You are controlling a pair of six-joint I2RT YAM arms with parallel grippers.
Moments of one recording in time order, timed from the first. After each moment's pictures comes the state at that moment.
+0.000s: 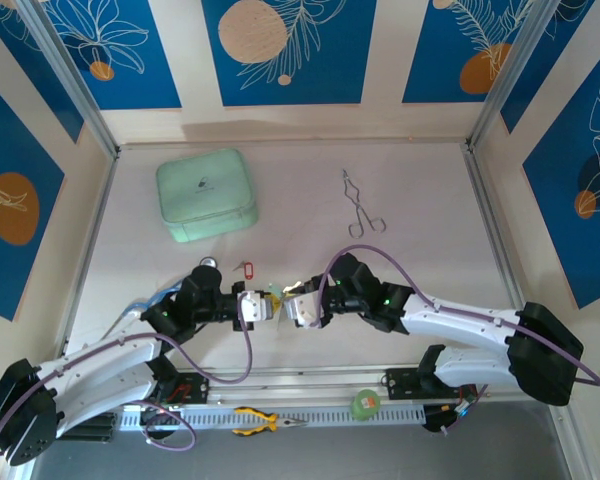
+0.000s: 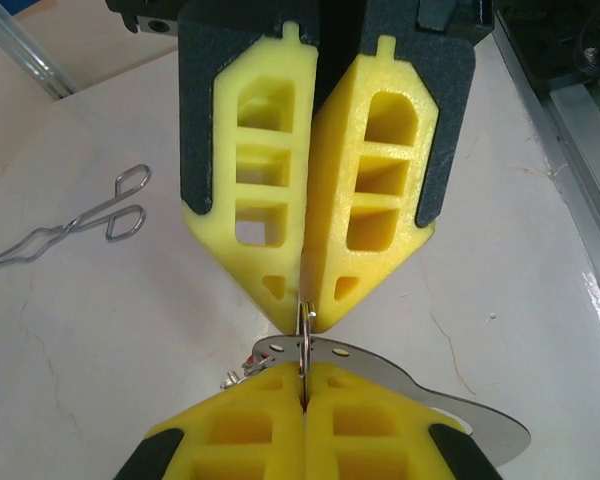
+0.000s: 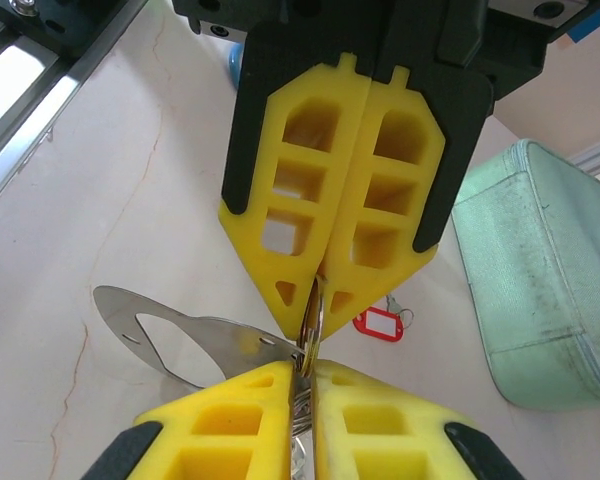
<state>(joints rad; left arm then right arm) -0.78 0.85 0.35 0.04 0.48 0.66 0.98 1.16 0.56 0.07 -0.34 -0.90</state>
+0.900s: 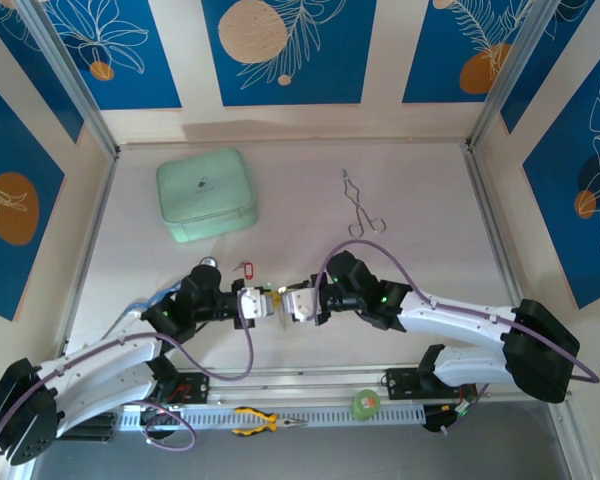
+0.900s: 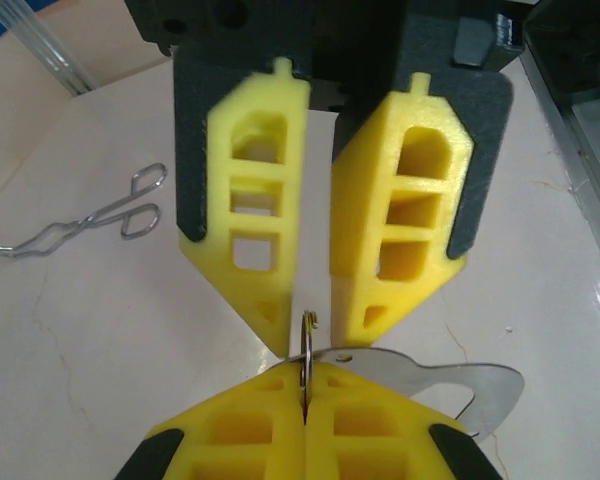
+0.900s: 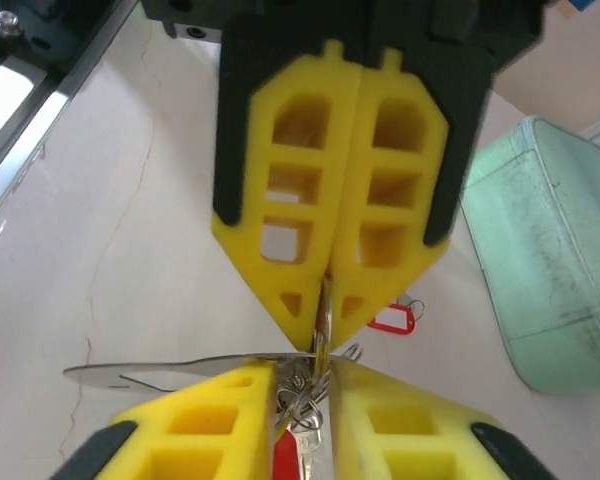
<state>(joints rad) -0.78 0.84 0.35 0.07 0.44 0.62 0.95 1.17 0.58 0.05 -0.35 -0.80</state>
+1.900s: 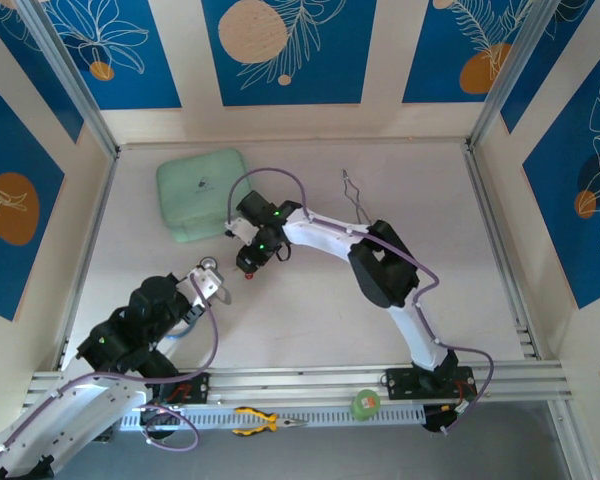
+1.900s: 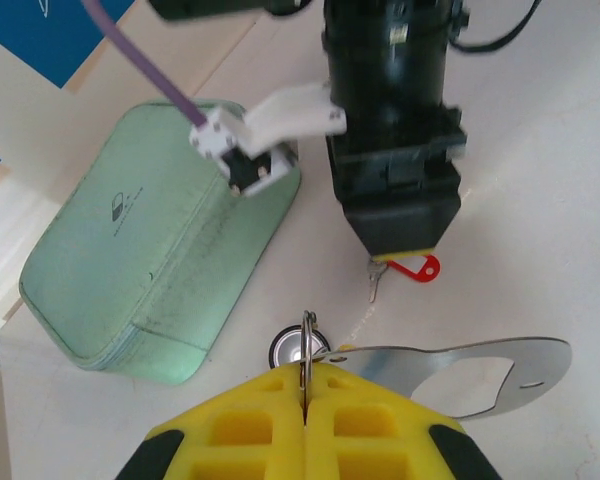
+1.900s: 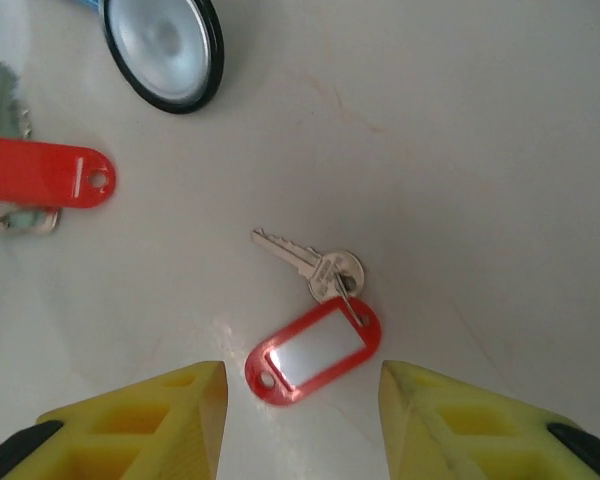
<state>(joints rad) -0.71 0.40 0.55 -0.65 -0.28 0.45 0.87 2.25 1.82 -0.74 -0.27 -0.07</state>
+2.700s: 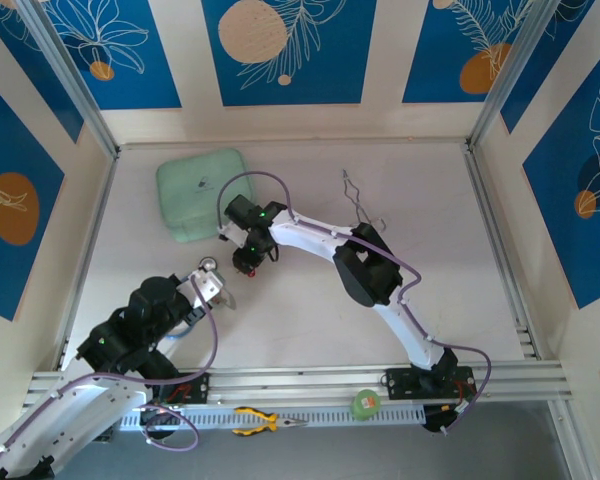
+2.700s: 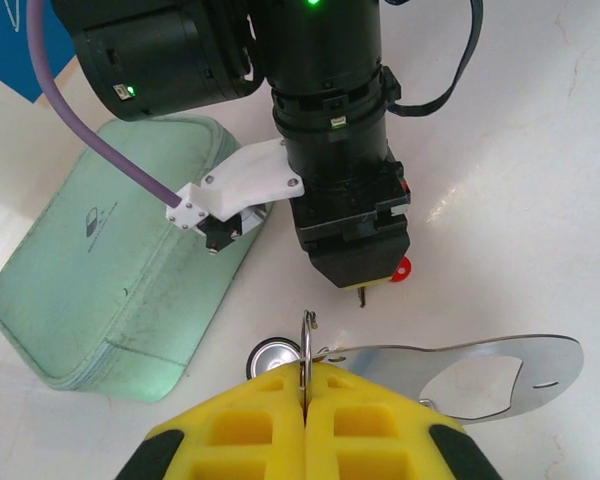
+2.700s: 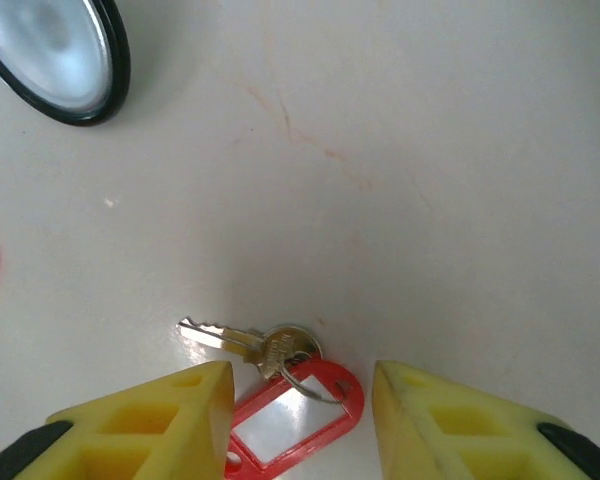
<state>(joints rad) -0.71 0.40 0.54 -0.65 -0.22 0.45 0.89 2.36 1.97 -0.84 -0.14 -0.09</state>
